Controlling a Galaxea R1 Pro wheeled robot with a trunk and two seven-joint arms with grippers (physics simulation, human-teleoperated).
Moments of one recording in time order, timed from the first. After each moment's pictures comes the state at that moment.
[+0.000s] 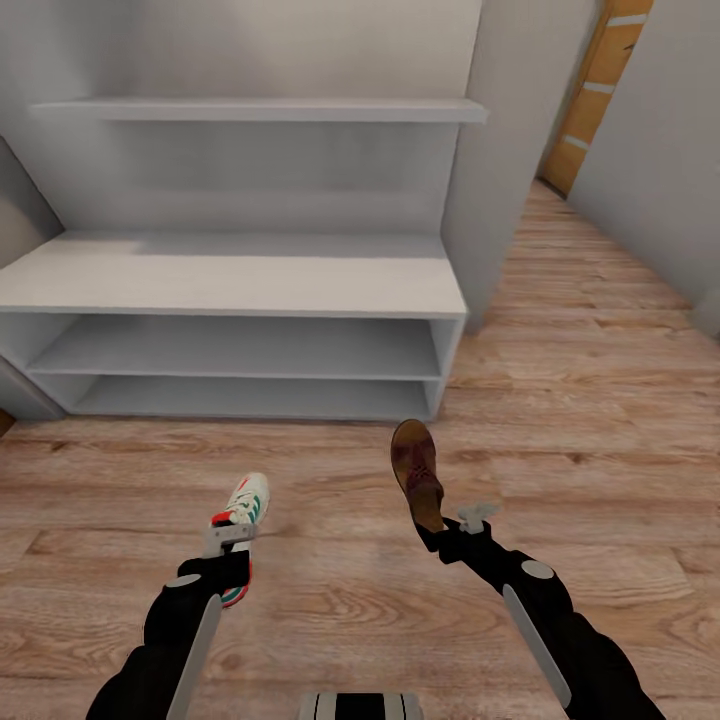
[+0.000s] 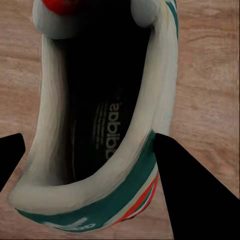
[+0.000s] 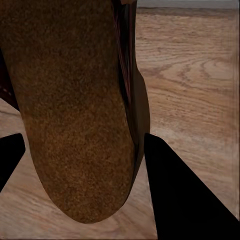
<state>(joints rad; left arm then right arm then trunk) -0.23 -0.09 0.01 -1.47 0.06 0.76 0.27 -0.35 -0.11 0.20 -1.25 -0.20 0.39 0.20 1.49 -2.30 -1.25</state>
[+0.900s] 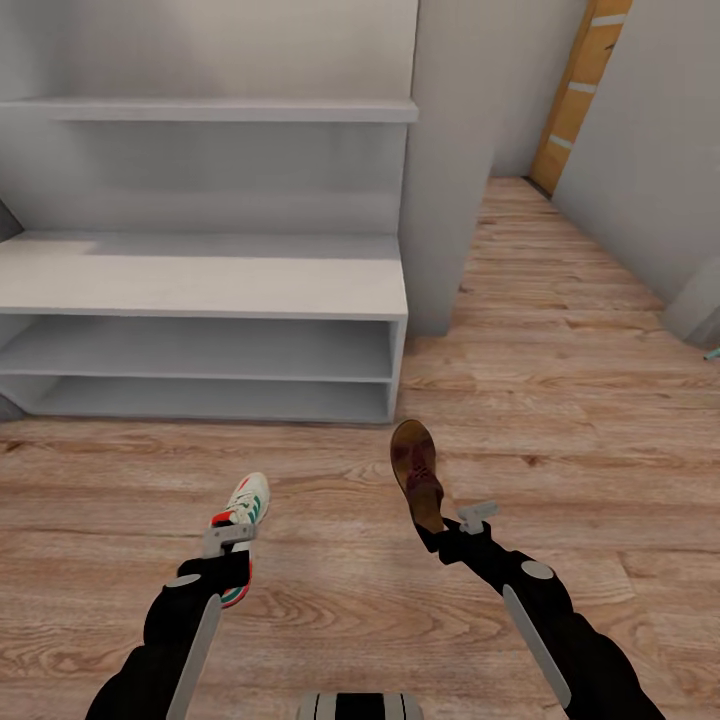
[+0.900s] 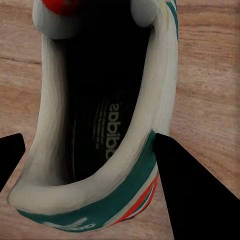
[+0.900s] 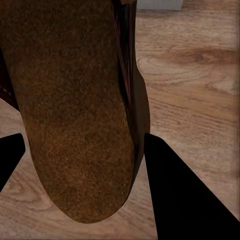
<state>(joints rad) -0.23 -0.09 0.01 -1.47 0.06 0.76 0.27 -0.35 -0.11 0.20 -1.25 -0.20 0.39 0.20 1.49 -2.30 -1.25</state>
